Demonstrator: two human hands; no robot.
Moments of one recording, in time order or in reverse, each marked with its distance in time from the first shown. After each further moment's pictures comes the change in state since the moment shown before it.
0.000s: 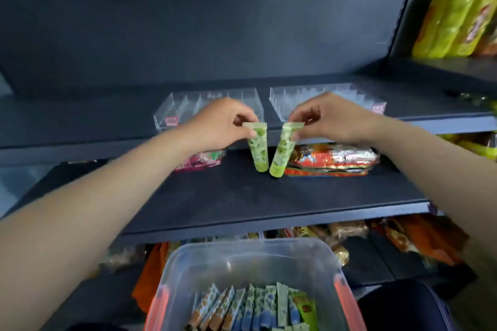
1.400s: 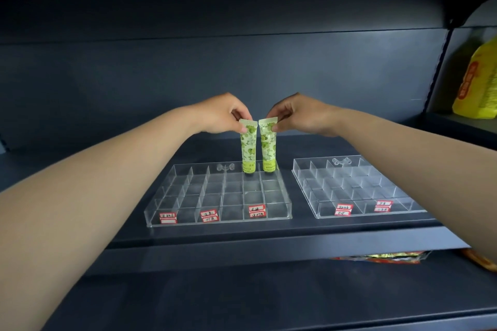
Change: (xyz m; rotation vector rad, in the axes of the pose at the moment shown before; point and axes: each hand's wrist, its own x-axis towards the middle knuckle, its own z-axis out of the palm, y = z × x) left_hand 0.168 -0.075 -0.083 0.071 -0.053 -0.110; right_hand 0.213 0.007 -0.044 -0.016 0.013 -0.030
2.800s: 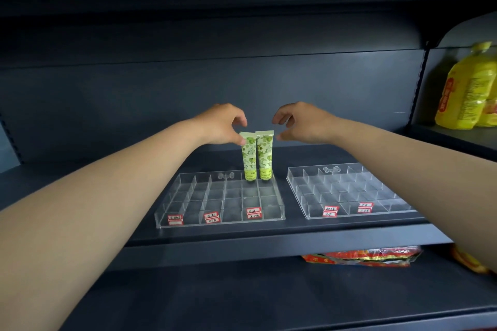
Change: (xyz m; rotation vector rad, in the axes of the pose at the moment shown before) left_hand -0.023 0.016 -0.009 0.203 0.125 0.009; right_hand -0.030 -0.018 -0.016 -0.334 0.129 -0.040
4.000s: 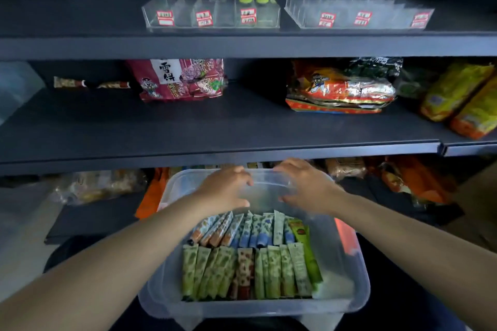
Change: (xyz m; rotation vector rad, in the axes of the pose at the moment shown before) left_hand -0.288 0.022 0.283 -0.131 -0.470 0.026; right_hand -0.310 0.015 0.259 -0.014 -0.386 0.018
